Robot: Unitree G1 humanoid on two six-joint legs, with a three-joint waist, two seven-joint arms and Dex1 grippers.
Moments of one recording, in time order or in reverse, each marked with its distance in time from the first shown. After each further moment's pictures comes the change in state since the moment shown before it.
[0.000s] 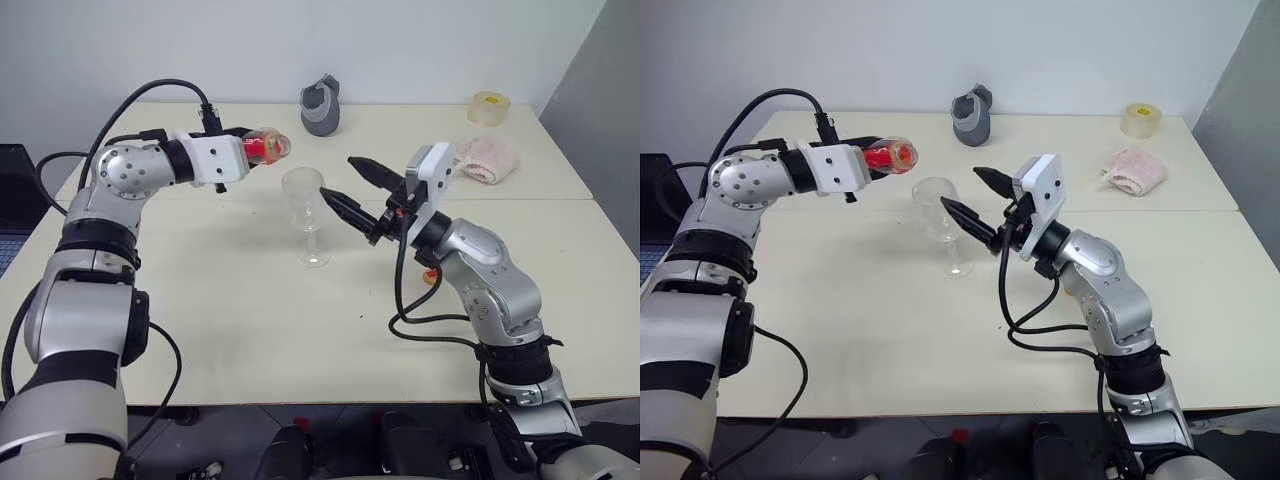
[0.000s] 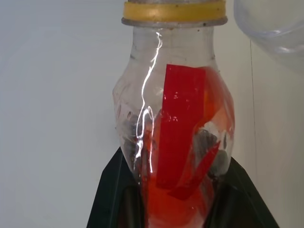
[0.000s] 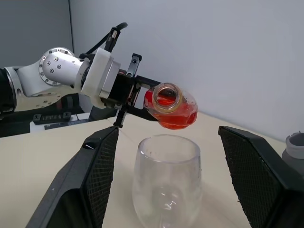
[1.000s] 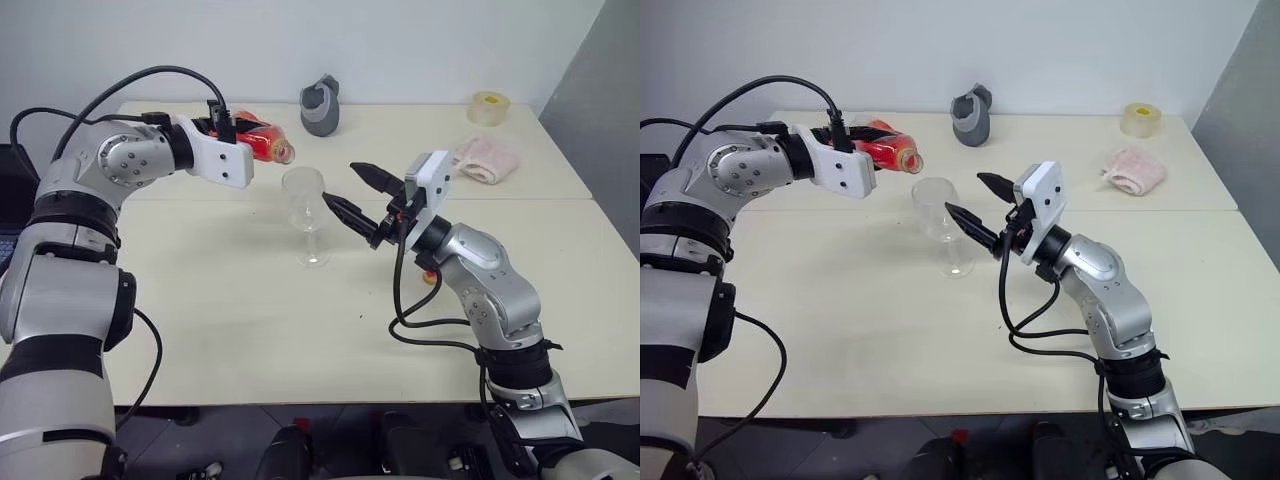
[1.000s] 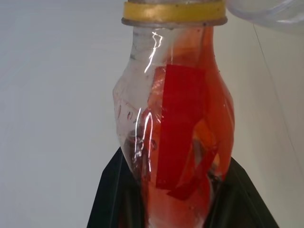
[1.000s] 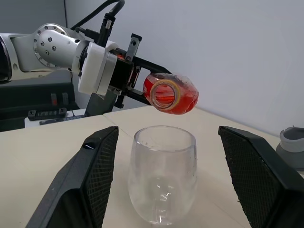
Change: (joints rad) left arm -0.134 0.054 -0.161 0.072 0.249 -0.137 0.237; right arm 0.016 0.001 -0.001 0.000 -0.020 -0.012 0.002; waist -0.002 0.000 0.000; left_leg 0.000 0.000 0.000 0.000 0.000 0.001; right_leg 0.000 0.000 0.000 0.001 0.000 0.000
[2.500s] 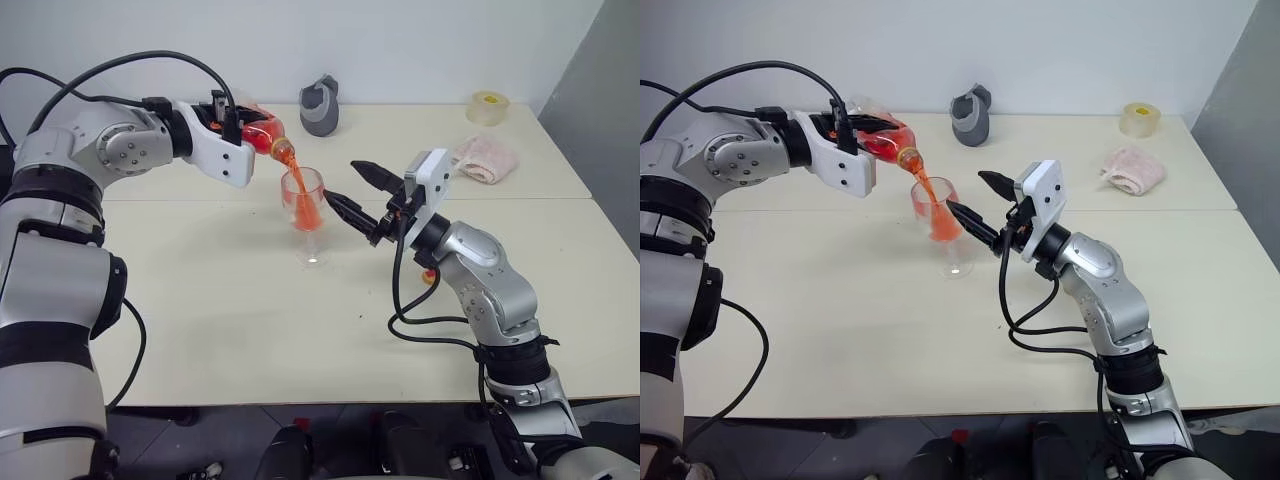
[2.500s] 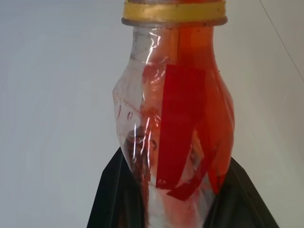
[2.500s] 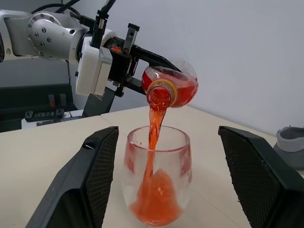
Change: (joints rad) left arm -0.111 0.033 -0.150 0.044 0.204 -0.038 0.221; right arm -0.012 0.001 0.000 0.038 -0.001 -0.026 0.001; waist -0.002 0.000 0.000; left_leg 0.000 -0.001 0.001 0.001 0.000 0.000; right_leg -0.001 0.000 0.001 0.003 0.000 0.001
